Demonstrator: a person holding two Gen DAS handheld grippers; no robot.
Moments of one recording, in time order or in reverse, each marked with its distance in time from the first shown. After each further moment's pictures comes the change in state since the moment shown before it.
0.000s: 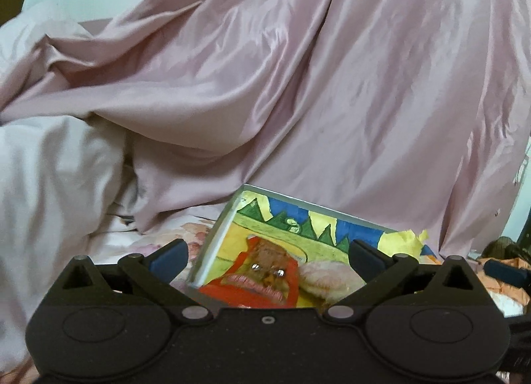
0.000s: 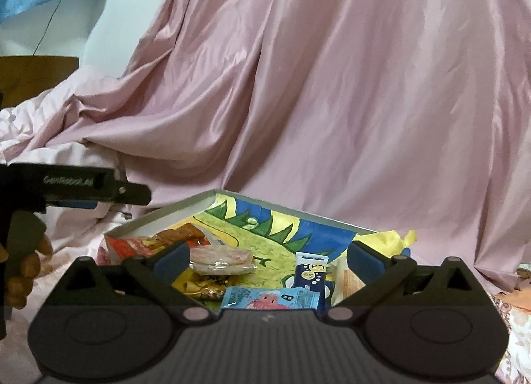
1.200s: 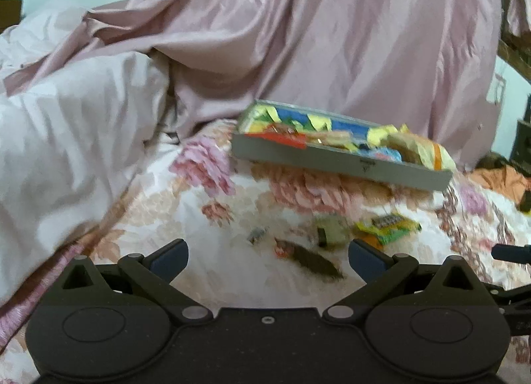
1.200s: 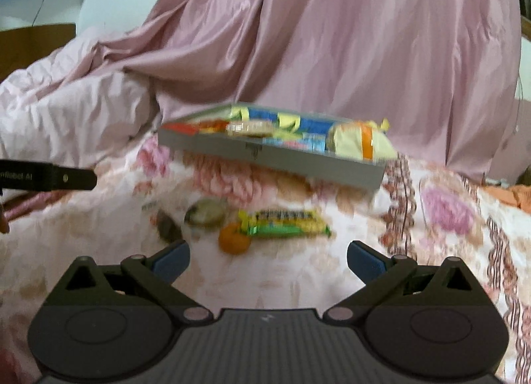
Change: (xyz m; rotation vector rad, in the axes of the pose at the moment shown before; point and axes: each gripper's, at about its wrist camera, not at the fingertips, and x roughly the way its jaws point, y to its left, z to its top) left arm -0.130 0.025 -0.110 0.142 0.164 0.005; right arm -0.128 0.057 -0.106 0.058 0.200 -0.057
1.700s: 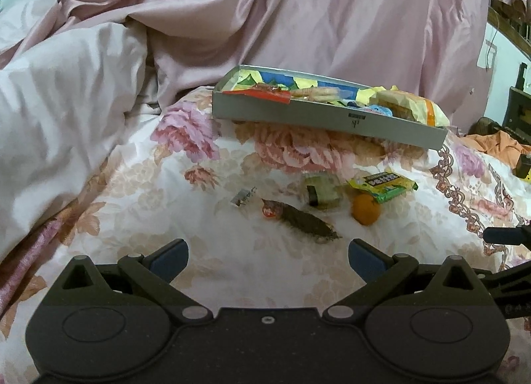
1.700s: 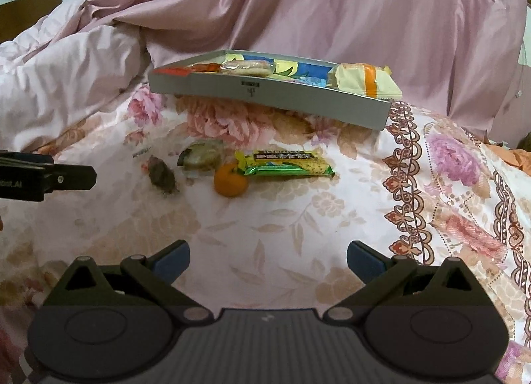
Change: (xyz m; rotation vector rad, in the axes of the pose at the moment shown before) left arm 0.019 -0.005 -0.018 0.042 0.096 -0.030; right arm 0.019 0.003 -0.018 0.010 0.163 -0.018
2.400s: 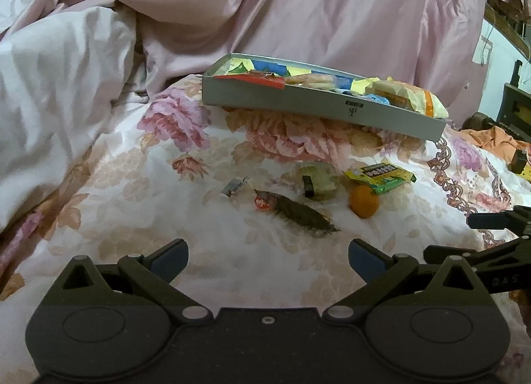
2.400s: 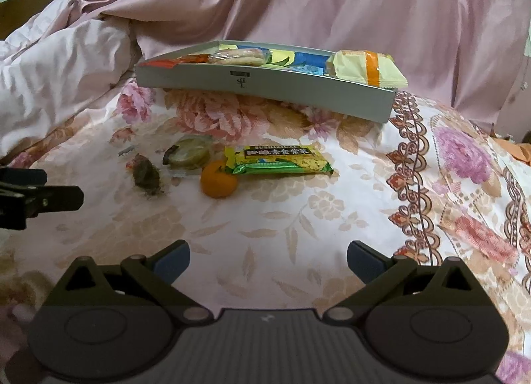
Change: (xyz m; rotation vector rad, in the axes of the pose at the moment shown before) left arm 0.019 0.003 -0.003 0.000 0.020 -0.040; right arm 0.028 -0.011 0.009 0.005 0.027 0.009
